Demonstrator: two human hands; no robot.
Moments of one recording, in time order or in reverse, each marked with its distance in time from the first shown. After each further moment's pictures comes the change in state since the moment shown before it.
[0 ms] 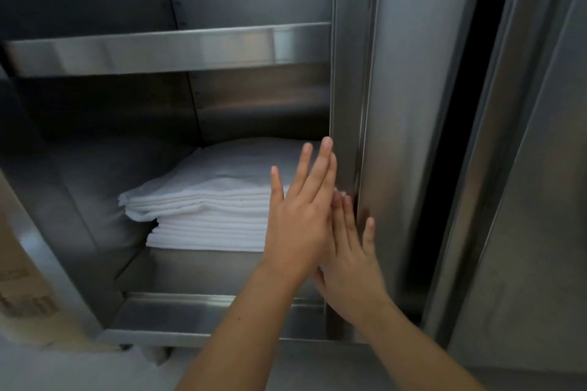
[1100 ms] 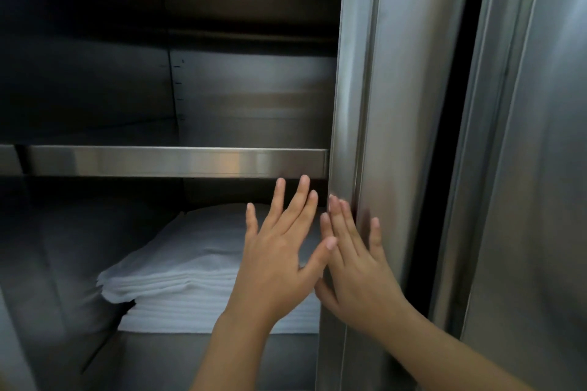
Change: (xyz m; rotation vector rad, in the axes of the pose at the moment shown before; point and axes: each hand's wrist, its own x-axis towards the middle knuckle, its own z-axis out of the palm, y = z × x) left_hand 0.064 -0.031 -0.071 -0.328 -0.148 -0.060; right_hand 0.089 0.039 -0.086 -0.085 0.158 -0.142
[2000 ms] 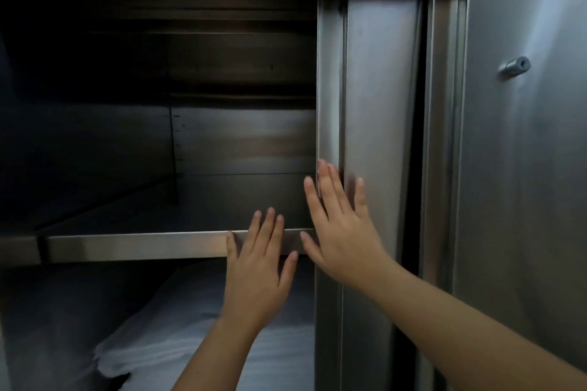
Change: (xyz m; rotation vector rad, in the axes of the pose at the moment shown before) left_hand 0.063 -0.016 -0.030 0.248 0.056 -0.082; right_hand 0.123 0.048 -0.079 -0.184 0.120 0.015
